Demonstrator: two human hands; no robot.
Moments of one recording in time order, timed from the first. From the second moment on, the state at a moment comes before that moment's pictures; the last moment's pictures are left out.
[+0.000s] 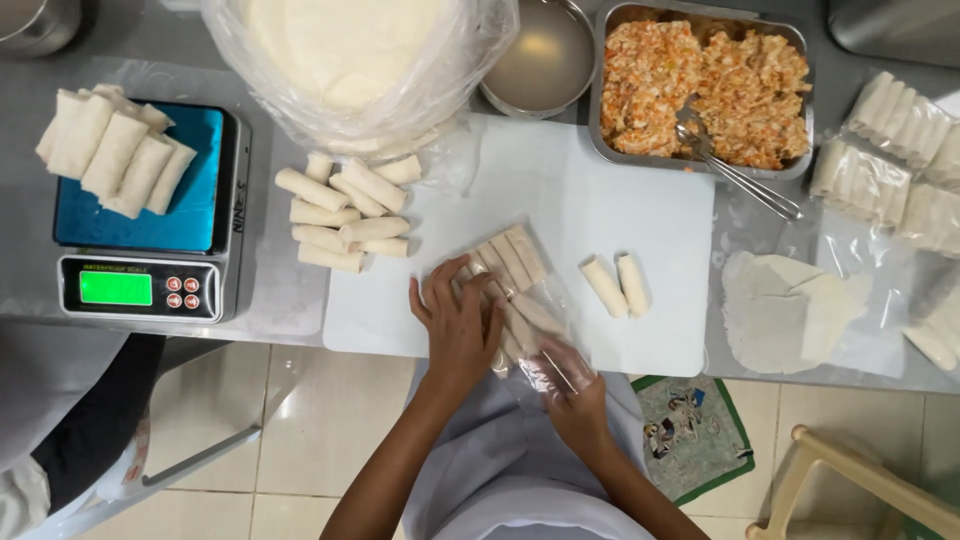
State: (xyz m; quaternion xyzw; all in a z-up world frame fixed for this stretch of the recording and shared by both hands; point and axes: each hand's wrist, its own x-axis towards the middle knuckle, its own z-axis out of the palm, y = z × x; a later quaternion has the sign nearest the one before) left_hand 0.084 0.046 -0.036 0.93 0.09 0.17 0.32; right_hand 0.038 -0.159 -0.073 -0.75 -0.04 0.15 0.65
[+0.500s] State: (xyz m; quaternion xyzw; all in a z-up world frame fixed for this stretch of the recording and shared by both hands) left_hand 0.083 0.044 -0.031 0.90 0.09 0.18 0.38; right_hand 0.056 -0.139 -0.007 -0.86 -0.05 0.13 0.48
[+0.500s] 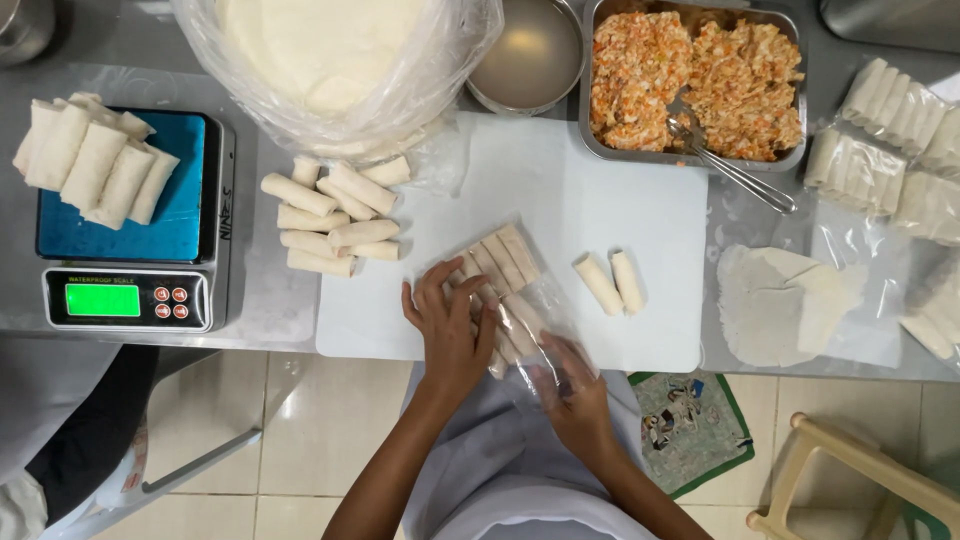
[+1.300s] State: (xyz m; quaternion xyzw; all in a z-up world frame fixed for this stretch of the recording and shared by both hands) left_hand 0.086 0.058 -0.037 0.90 0.11 0.20 0.38; right_hand 0.068 -0.154 -0.040 -0.77 -0.03 0.26 0.58
